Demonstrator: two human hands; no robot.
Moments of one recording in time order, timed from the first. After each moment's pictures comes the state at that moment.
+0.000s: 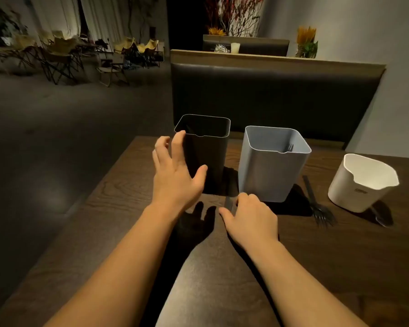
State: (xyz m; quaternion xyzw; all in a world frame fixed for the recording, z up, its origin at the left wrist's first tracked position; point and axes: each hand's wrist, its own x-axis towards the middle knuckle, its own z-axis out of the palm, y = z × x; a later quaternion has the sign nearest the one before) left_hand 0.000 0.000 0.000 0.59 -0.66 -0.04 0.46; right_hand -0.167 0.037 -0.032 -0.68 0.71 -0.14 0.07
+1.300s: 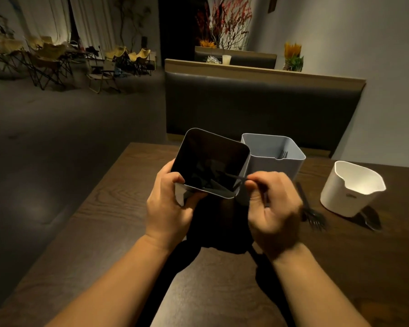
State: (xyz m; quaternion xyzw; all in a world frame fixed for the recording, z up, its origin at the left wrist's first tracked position) left_hand 0.009 0.034 -0.032 0.45 -0.66 -0.02 0.61; right_hand -0.182 0.054 0.004 -0.70 0.38 -0.60 -0.12
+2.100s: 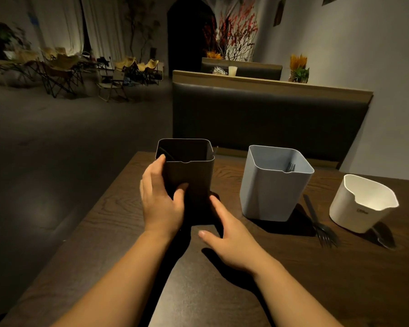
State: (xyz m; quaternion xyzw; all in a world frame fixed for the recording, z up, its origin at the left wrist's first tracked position) left_hand 0.028 0.000 -0.035 0.56 -0.56 -0.06 0.61; right_hand -0.146 0.033 -0.036 -0.75 0.50 -0.25 0.35
